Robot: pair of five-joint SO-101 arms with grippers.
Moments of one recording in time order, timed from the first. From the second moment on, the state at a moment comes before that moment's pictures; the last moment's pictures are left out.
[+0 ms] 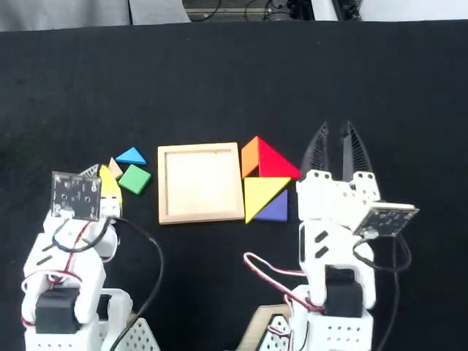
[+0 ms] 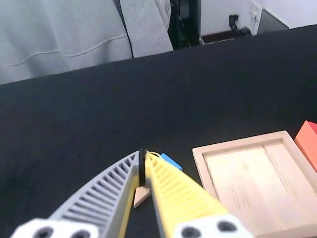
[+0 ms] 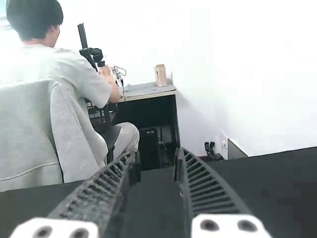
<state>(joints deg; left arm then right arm) -5.5 -96.4 69.1 58.2 -12.0 3.8 -103.5 86.2 19.7 -9.5</state>
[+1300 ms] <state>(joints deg) -4.1 -33.8 57.7 44.3 13.8 -2.4 -18.8 7.9 96.1 -6.2</state>
